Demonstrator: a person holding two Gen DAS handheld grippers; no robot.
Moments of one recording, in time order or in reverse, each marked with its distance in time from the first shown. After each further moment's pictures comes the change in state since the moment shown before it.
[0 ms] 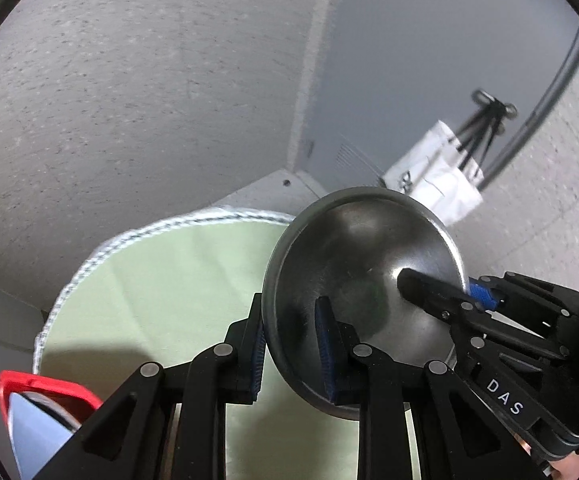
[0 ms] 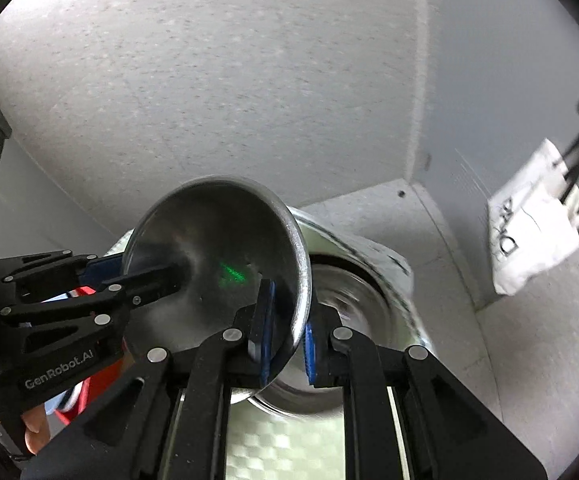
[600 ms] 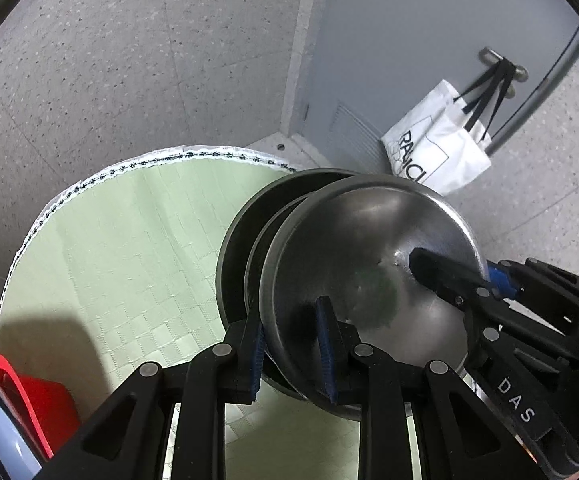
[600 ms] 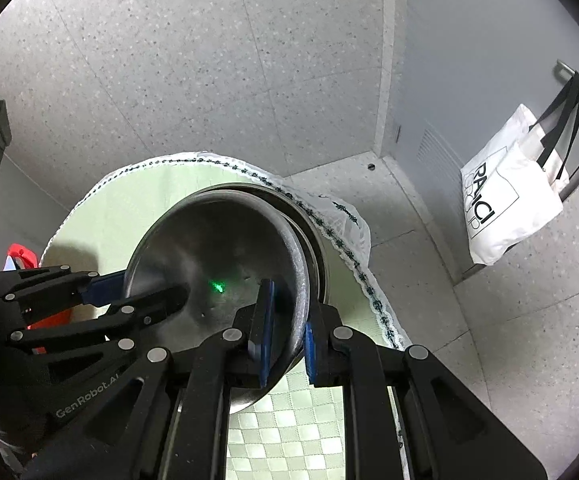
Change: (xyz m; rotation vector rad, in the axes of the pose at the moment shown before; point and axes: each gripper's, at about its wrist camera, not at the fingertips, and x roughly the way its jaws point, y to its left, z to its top) left arm 0.087 -0.023 0.006 -0.014 0.109 0.014; right arm 0.027 -0.034 -0.032 0.012 0.055 -0.084
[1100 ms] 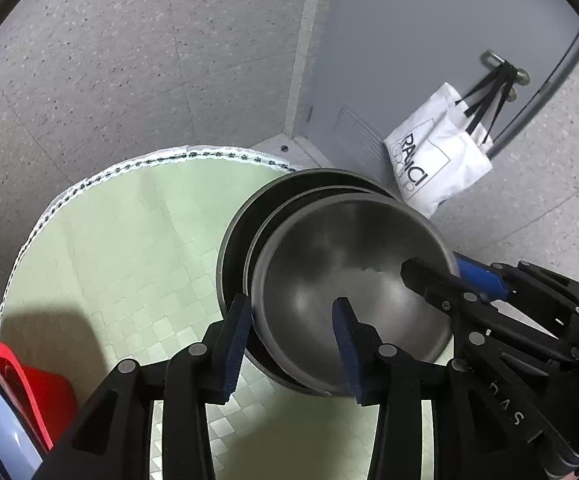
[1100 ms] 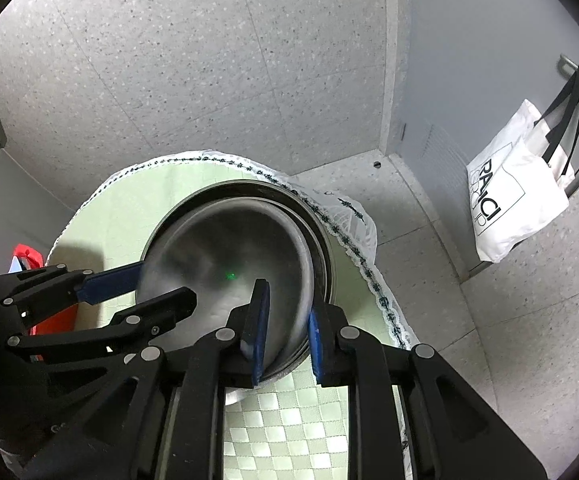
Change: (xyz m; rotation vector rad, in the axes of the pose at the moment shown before) left arm -0.010 -0.005 -0.015 -0.011 -0.010 0.008; right arm 0.000 -0.003 -0.002 0.007 0.009 0.033
